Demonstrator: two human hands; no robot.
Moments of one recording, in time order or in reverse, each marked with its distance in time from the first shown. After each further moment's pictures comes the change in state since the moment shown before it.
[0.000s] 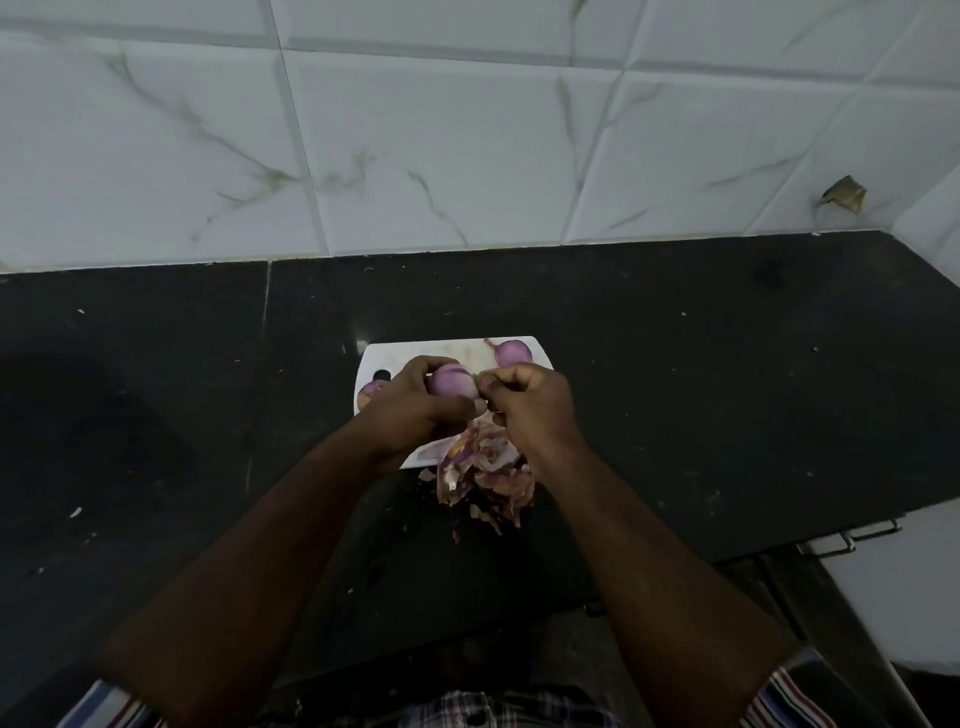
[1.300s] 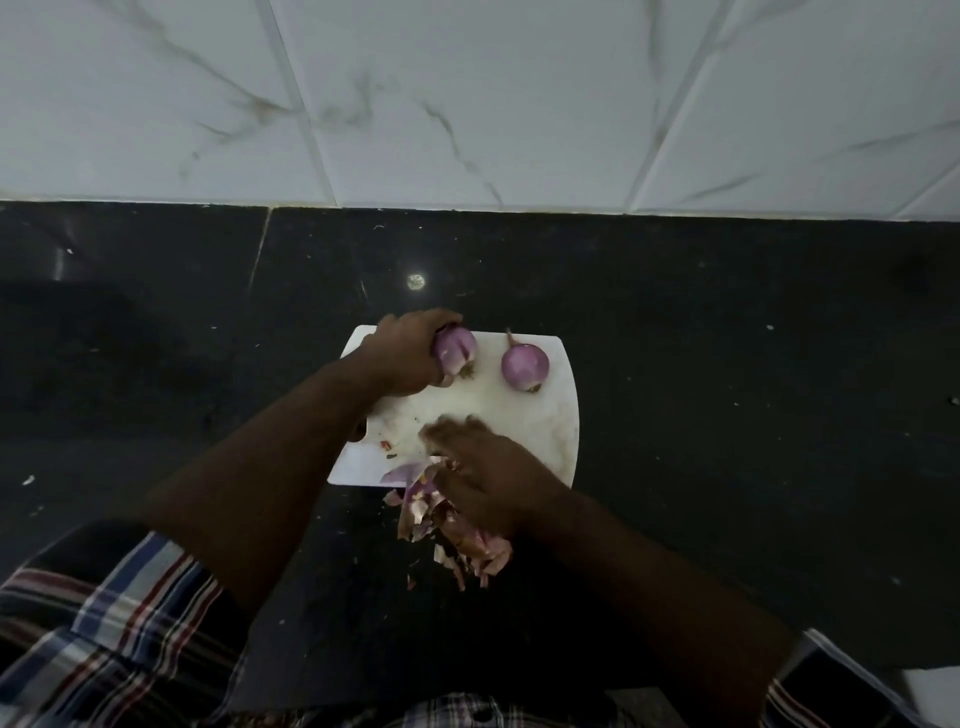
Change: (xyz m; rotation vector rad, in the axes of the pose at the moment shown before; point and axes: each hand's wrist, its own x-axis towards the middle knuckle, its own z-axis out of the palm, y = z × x) left_hand 0.128 0.017 -0.012 1.094 0.108 0.049; right_hand 0.061 0.071 -0.013 -0.659 -0.801 -0.493
